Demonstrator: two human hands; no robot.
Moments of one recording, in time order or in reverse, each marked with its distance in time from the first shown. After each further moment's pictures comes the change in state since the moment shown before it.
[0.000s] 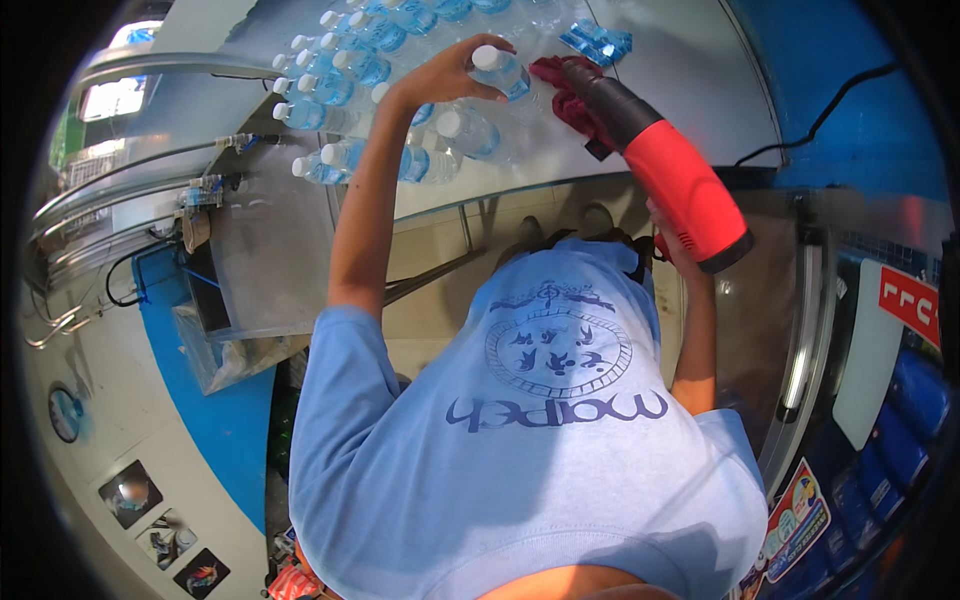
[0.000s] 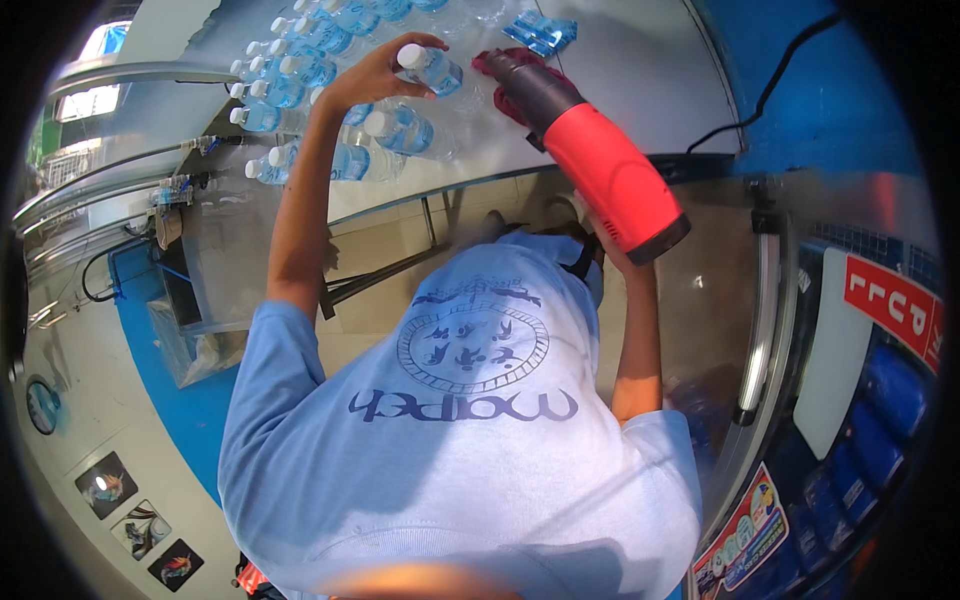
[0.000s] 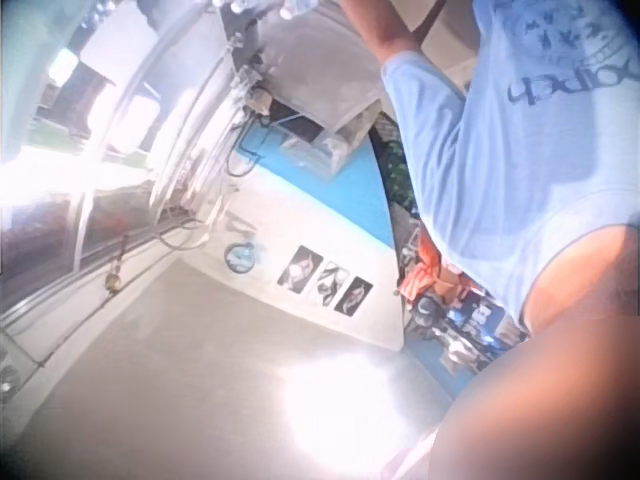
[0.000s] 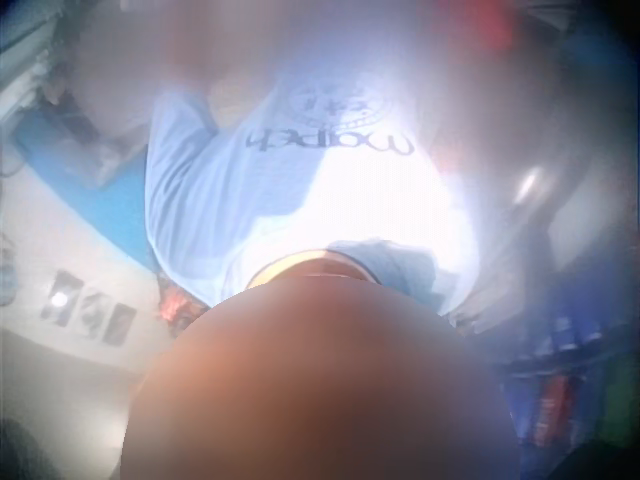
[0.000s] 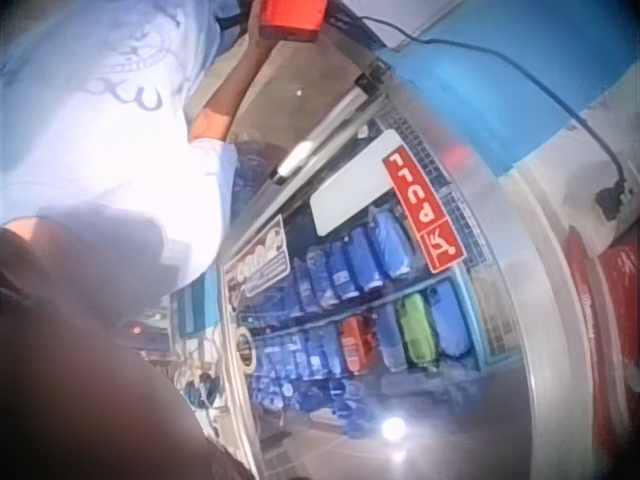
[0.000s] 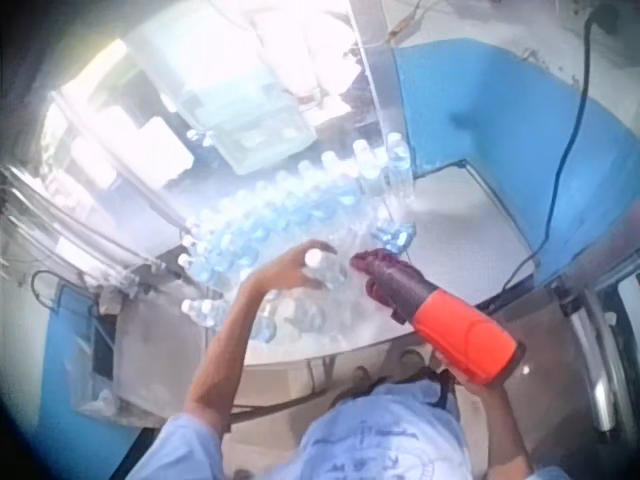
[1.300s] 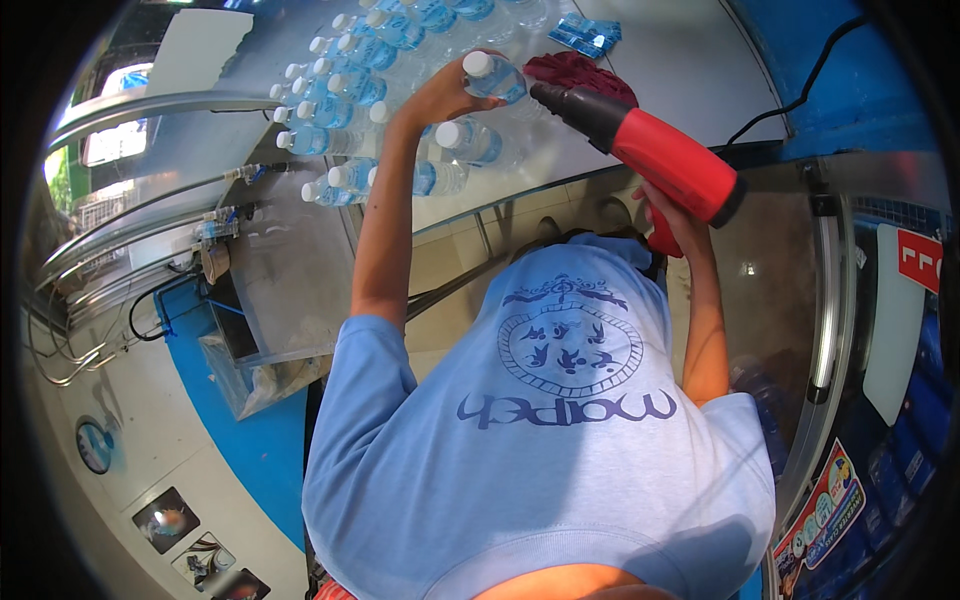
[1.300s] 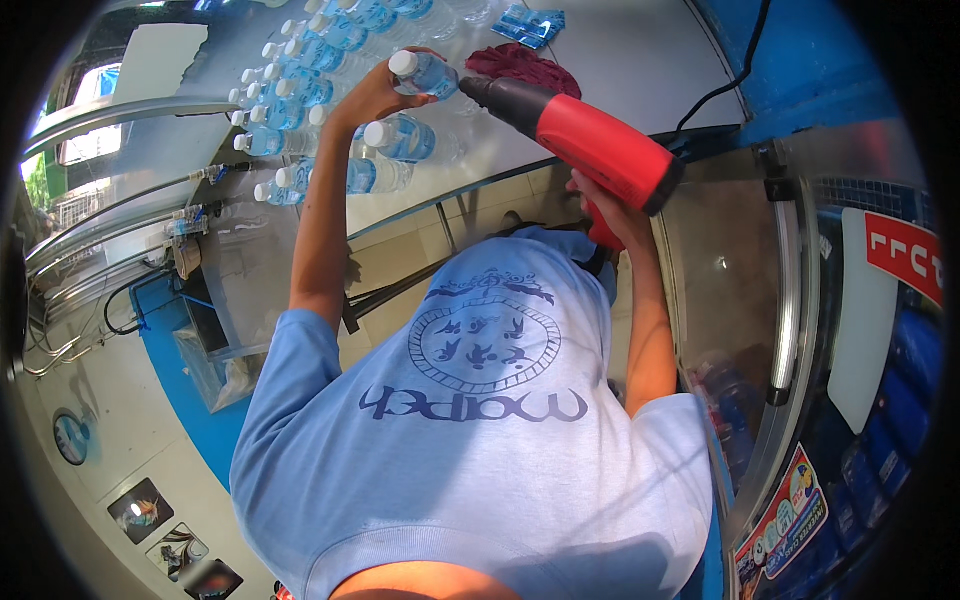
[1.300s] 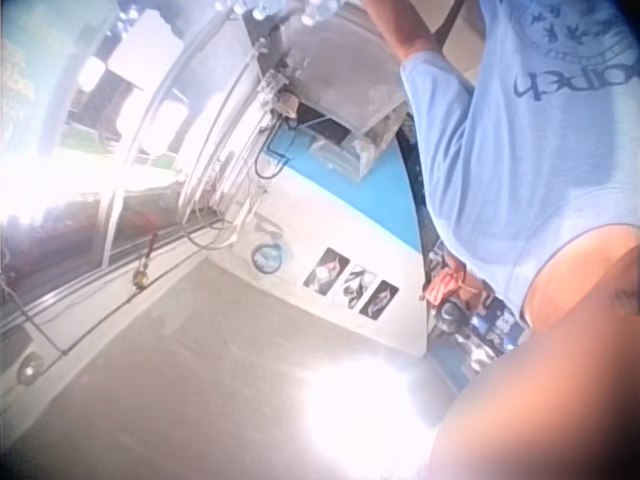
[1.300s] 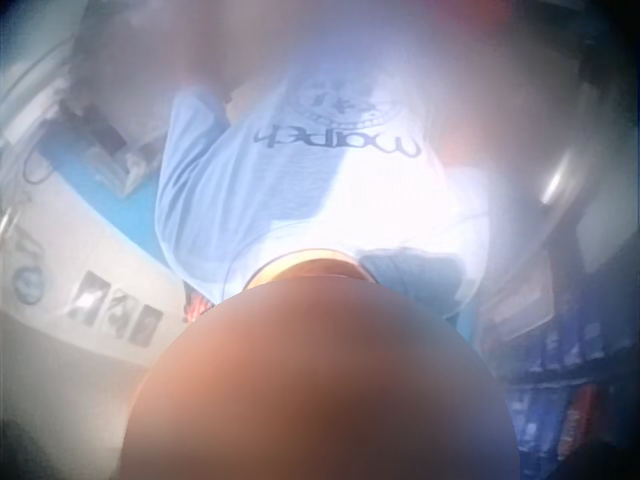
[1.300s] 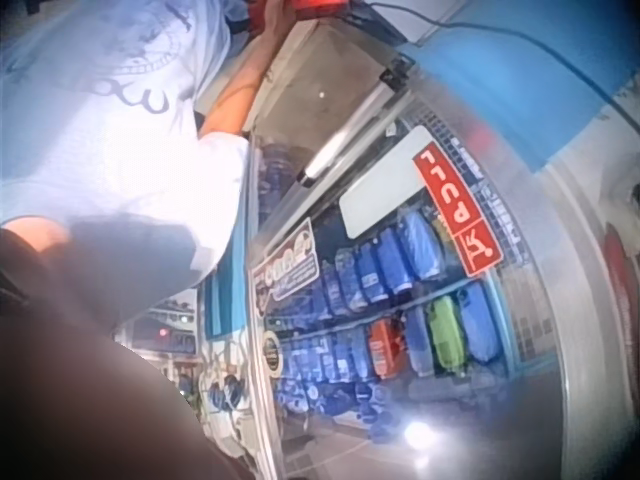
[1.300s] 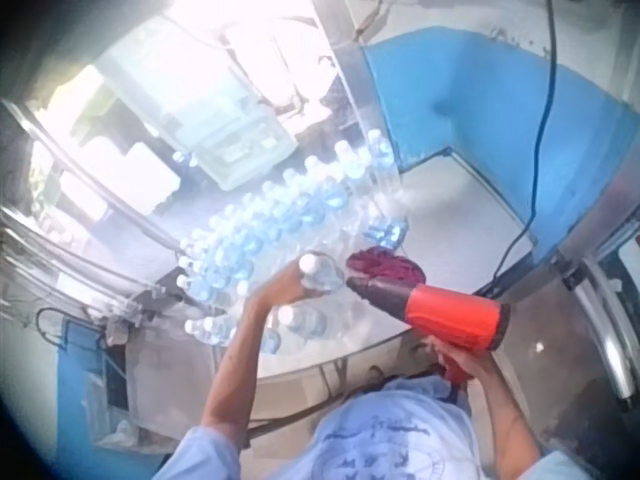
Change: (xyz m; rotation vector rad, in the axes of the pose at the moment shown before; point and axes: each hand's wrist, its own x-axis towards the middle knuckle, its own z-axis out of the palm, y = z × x) left_hand -0.002 -0.008 0.011 0.037 -0.006 -0.073; right_hand 0.014 -0.016 0.027 0.285 -0.023 0.232
